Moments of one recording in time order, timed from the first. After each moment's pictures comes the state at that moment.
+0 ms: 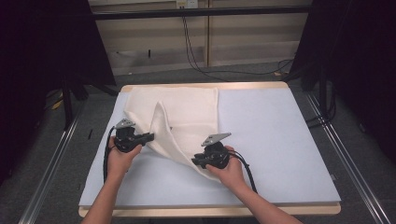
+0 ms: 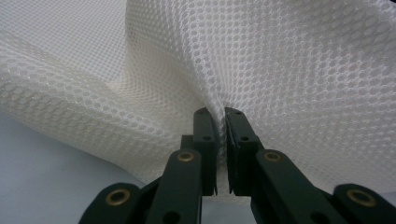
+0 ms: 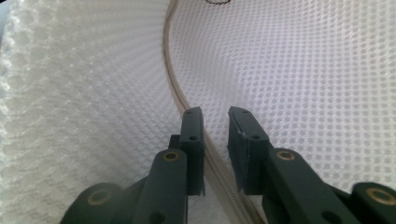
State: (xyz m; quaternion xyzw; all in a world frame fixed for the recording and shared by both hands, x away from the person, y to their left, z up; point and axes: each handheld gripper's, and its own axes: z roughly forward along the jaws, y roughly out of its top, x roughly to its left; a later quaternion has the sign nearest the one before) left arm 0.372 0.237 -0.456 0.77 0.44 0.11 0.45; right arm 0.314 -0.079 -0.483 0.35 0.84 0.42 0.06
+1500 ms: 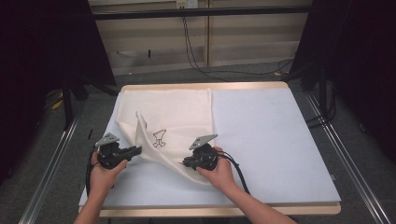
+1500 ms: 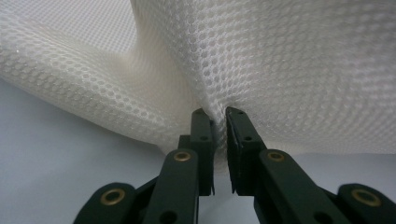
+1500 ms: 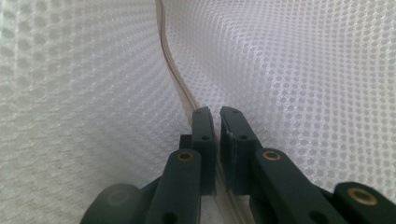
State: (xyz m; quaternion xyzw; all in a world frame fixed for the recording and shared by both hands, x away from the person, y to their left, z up) left arm 0.325 0.281 -0.465 0.77 0.44 0.11 0.46; right arm 0.313 -0.047 -0.485 0.31 0.86 0.41 0.05
